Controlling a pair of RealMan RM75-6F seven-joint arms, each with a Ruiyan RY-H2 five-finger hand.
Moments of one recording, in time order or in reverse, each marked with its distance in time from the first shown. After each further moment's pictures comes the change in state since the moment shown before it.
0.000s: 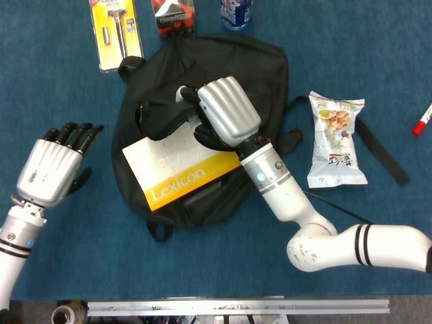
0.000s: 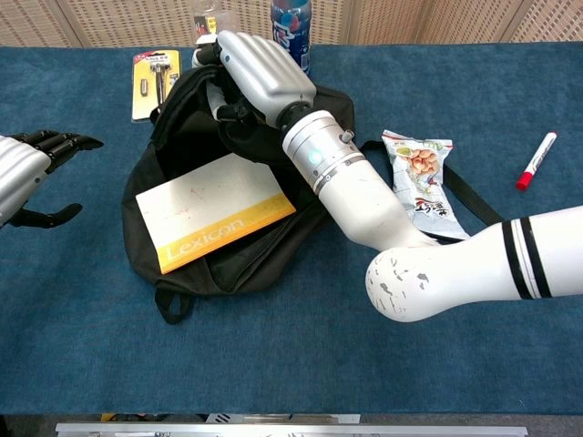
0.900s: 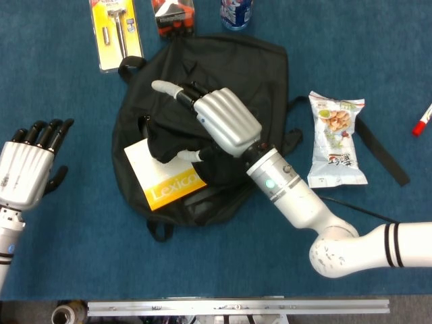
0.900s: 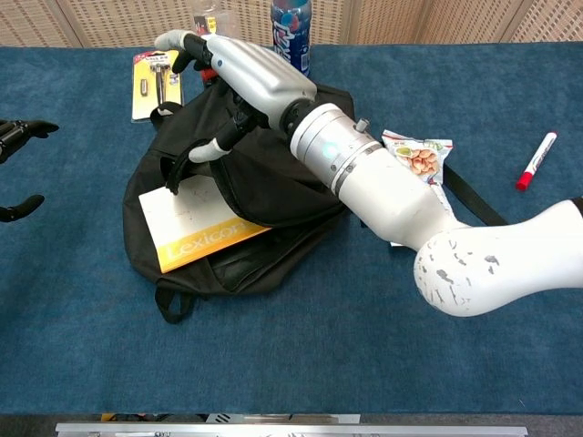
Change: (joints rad) left arm 0.063 0.058 -0.032 -0.055 -0.028 0.043 0.021; right arm -0.027 0.165 -0.002 -0.263 0.072 -0.119 -0.037
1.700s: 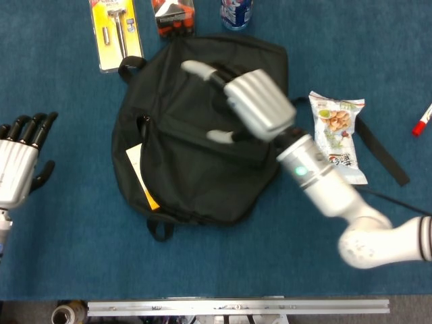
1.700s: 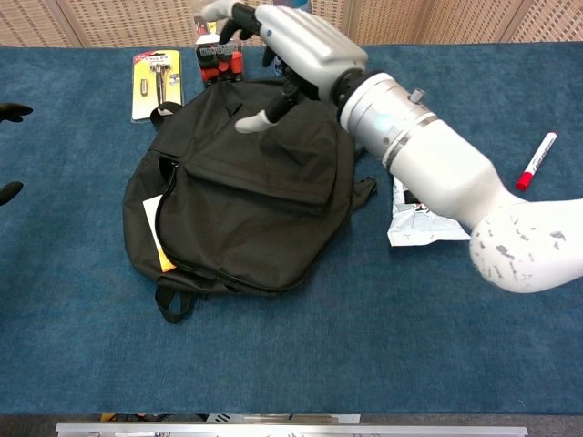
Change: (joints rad) left arm 0.023 0.041 -0.031 -0.026 -0.005 0.029 -0.011; right arm -0.053 0.171 -0.043 -0.061 -0.002 0.028 -0.057
